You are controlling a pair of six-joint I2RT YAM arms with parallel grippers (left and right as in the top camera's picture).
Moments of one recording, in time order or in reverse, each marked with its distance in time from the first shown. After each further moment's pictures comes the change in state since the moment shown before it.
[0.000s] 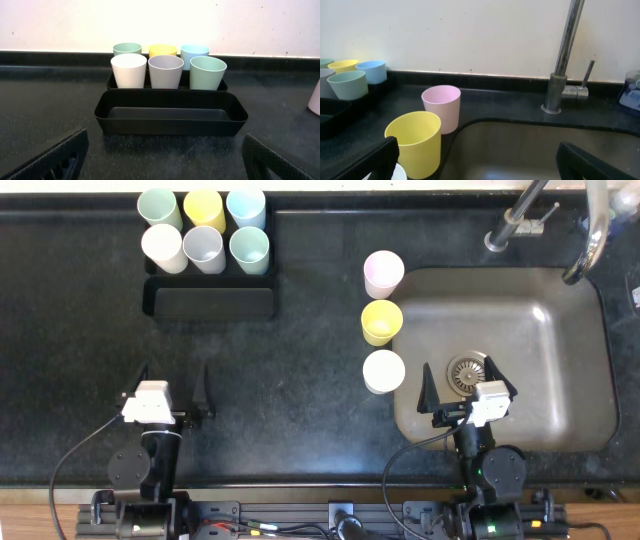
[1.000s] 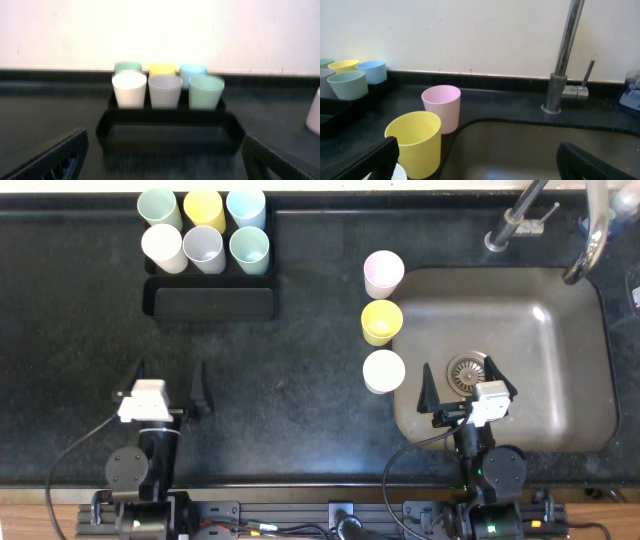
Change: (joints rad) left arm -0.002 0.105 0.001 0.200 0.001 -0.003; right arm 0.000 0.000 0.000 0.000 0.000 0.000
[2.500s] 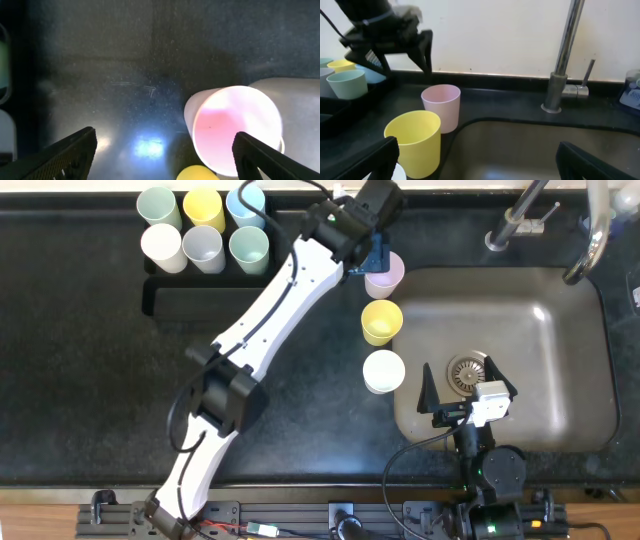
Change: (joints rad) left arm -0.698 2.271 2.431 -1.328 -0.280 -0.642; right arm 0.000 0.000 0.000 0.000 0.000 0.000
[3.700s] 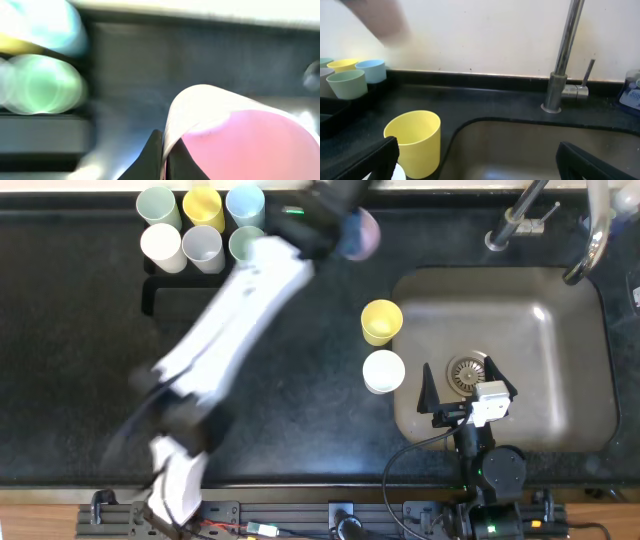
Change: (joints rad) left arm 0.117 -0.377 -0.177 0.043 -0.026 0.109; right arm 0.000 0.000 0.000 0.000 0.000 0.000
